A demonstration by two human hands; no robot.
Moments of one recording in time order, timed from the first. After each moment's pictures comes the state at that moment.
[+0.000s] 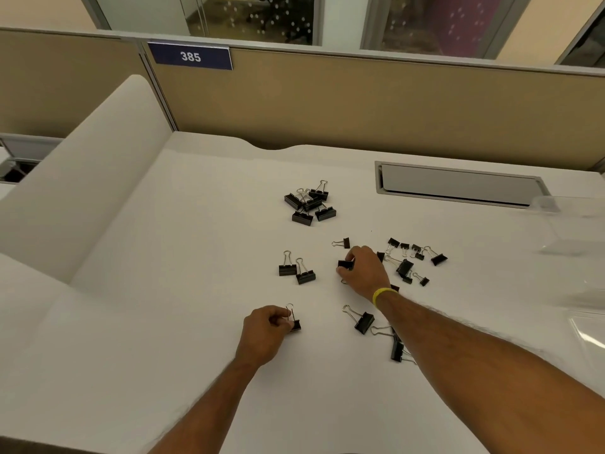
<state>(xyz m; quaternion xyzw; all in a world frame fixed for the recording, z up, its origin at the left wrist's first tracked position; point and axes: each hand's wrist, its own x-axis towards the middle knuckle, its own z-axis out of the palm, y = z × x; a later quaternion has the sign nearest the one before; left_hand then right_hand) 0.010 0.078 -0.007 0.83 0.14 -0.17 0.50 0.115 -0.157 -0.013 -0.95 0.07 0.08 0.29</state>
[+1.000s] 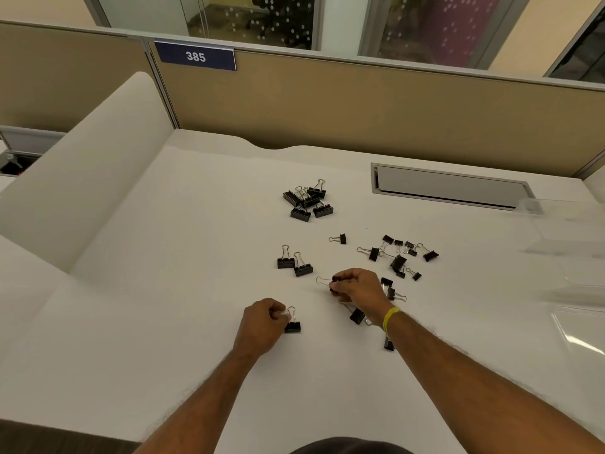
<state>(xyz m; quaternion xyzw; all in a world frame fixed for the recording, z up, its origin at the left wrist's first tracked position) 0.003 0.080 -0.011 0.88 0.11 -0.14 0.44 0.051 -0.146 0.011 -0.72 0.20 0.17 0.64</state>
